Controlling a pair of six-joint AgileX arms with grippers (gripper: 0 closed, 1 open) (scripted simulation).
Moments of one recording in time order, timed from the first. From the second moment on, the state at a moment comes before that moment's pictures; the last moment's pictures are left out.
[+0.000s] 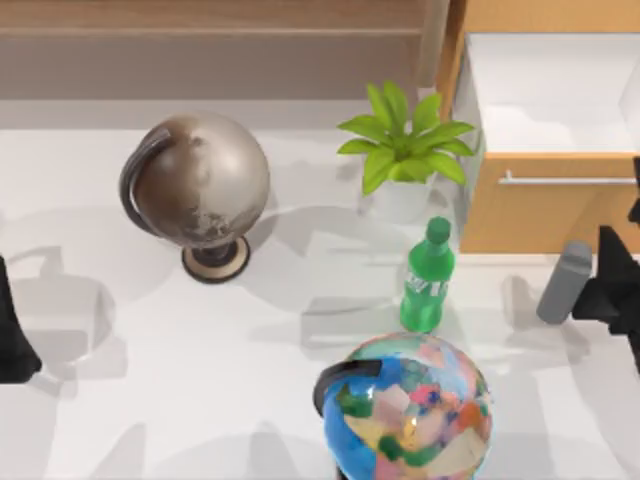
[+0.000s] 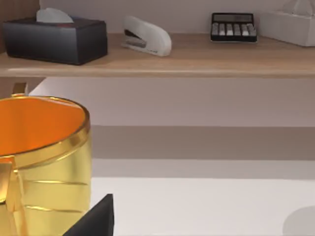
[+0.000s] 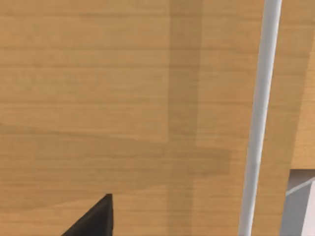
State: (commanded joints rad) left arm 0.00 0.00 0.00 0.00 0.00 0.00; right arm 0.35 1.98 0.22 1.76 0.38 -1.56
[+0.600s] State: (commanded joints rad) left arm 0.00 0.00 0.00 0.00 0.00 0.00; right arm 0.31 1.99 0.31 1.68 0.34 -1.56
